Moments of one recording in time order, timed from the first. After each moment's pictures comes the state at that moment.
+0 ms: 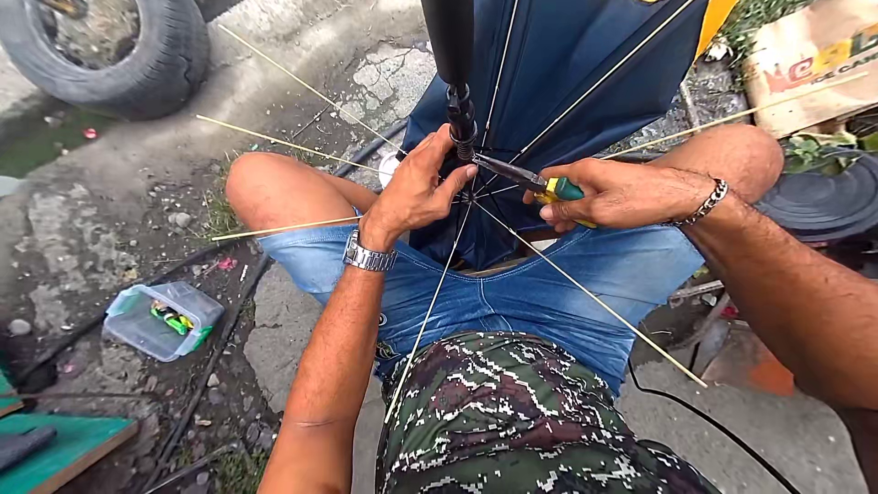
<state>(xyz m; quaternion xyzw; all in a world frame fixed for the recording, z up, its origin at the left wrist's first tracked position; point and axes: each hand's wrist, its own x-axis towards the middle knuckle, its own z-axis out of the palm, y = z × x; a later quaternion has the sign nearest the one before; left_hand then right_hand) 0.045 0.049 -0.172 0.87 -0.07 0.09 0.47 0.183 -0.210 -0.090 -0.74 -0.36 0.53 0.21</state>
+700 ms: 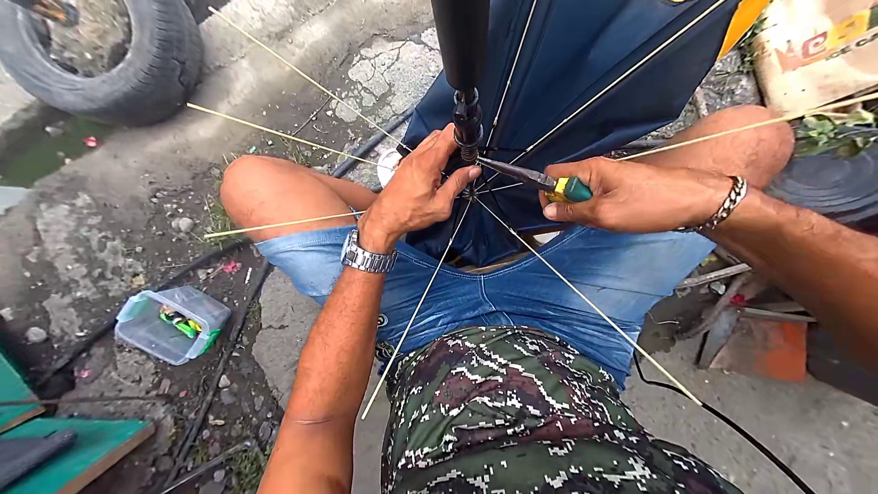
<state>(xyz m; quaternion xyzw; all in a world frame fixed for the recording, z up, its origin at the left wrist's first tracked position) 0.048 0.044 -0.170 0.88 -0.10 0.08 0.46 0.175 -0.219 -0.087 -0.74 -0.34 0.52 0.24</state>
